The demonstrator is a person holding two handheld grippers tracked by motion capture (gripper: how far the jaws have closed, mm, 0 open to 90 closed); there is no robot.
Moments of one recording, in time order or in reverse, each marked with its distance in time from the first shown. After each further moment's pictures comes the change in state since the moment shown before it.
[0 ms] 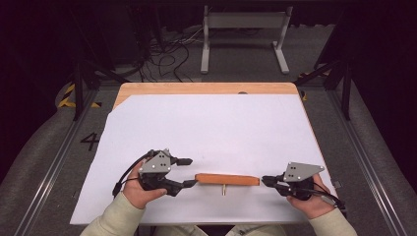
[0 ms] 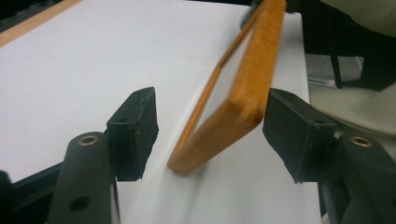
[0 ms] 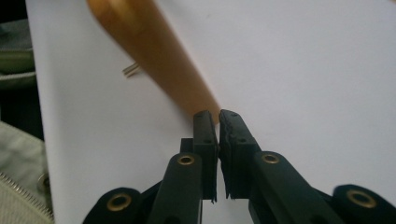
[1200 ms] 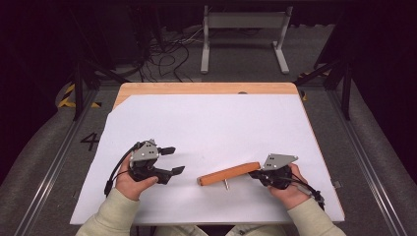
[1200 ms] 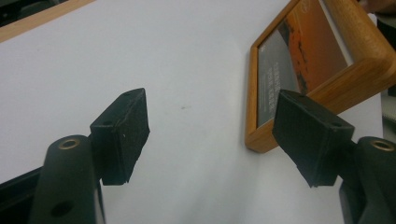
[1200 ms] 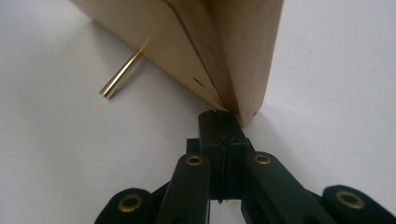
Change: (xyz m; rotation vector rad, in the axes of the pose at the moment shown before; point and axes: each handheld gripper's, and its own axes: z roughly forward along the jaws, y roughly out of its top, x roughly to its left) left arm 0.031 -0.022 -0.013 0.039 0.161 -0.123; right arm -0.012 0.015 0.055 0.067 -0.053 0.080
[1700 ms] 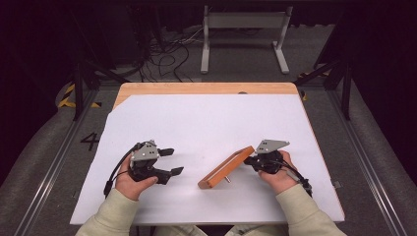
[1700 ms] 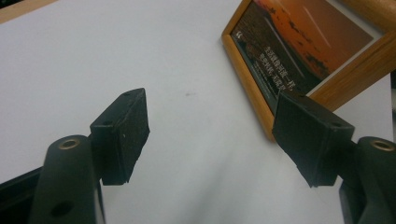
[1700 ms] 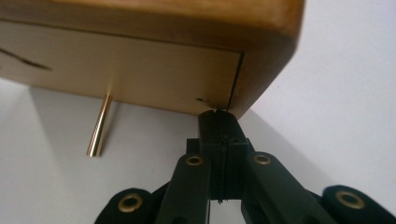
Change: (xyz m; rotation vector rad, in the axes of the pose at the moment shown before) left arm 0.003 -0.007 0.002 0.035 0.009 -0.022; right arm -0.022 0.027 0.025 -0.025 -0.030 0.093
